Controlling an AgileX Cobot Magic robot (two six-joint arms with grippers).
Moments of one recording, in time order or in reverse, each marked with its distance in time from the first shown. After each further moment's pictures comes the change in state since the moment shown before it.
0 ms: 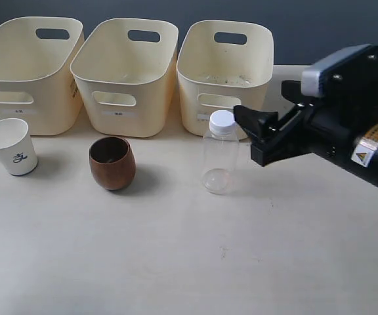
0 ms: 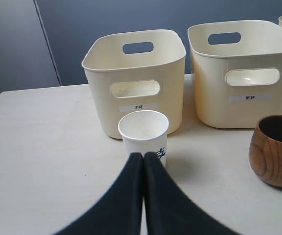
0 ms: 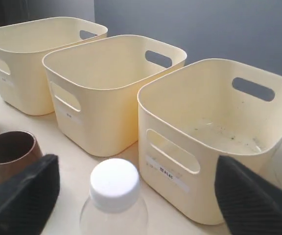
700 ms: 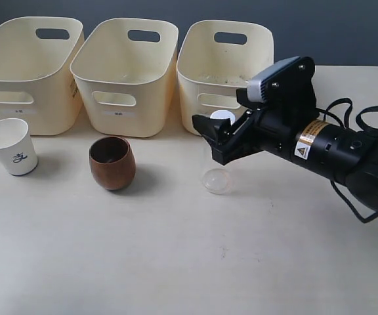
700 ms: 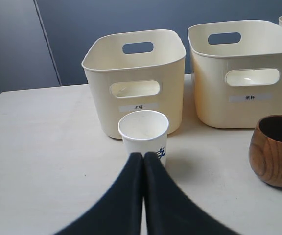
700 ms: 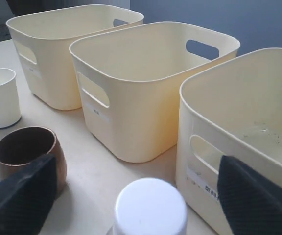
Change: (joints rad) left arm 0.000 0.000 0.000 0.000 0.000 0.000; right arm 0.002 0.333 -0.129 -0.133 -0.219 0.074
